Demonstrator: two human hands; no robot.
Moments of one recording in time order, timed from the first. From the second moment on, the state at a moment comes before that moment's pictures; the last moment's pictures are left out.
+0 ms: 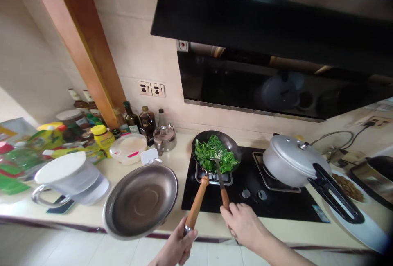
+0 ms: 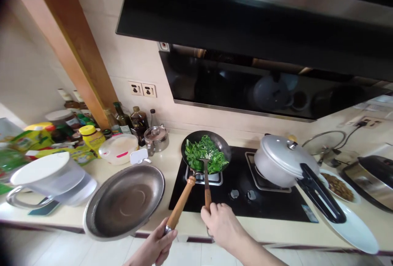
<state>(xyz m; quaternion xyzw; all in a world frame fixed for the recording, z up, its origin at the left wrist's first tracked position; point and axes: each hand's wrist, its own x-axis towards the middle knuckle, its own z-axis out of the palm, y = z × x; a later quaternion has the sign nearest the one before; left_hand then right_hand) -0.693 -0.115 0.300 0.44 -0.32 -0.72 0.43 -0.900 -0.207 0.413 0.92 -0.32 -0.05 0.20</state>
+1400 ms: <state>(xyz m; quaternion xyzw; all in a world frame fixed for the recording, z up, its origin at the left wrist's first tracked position) -0.690 -0.105 0.313 0.50 -0.34 -0.69 0.40 -1.003 -0.296 0.299 0.59 -0.80 0.05 -0.08</state>
